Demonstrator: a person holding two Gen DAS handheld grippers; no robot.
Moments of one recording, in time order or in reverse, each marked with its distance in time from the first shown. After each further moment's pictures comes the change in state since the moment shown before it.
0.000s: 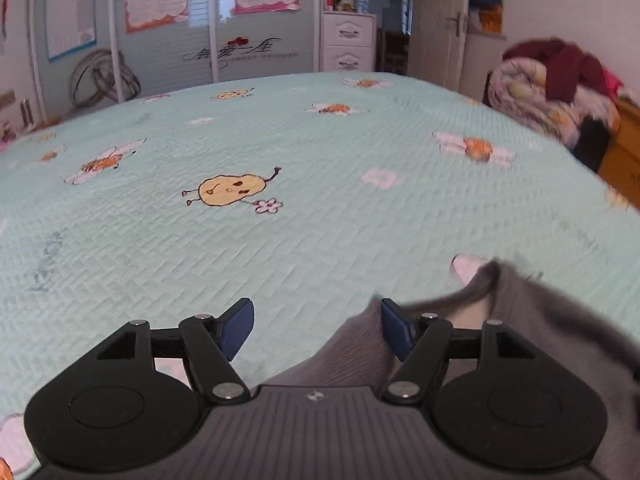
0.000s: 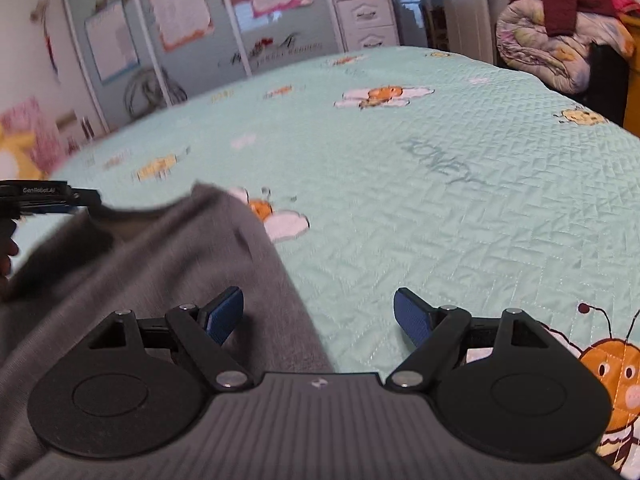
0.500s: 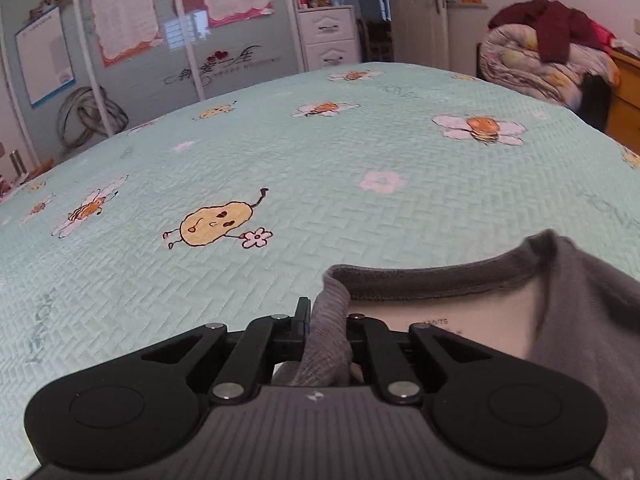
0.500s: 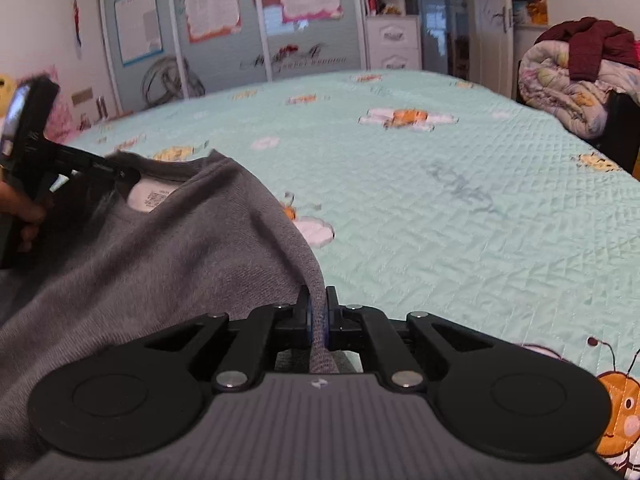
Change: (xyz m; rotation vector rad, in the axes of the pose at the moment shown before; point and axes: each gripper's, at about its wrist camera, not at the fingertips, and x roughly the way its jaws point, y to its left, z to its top) left arm 0.061 -0.014 0.024 0.098 0.027 0.039; right arm -0.009 0.023 -0.003 -0.110 -0.066 -0.006
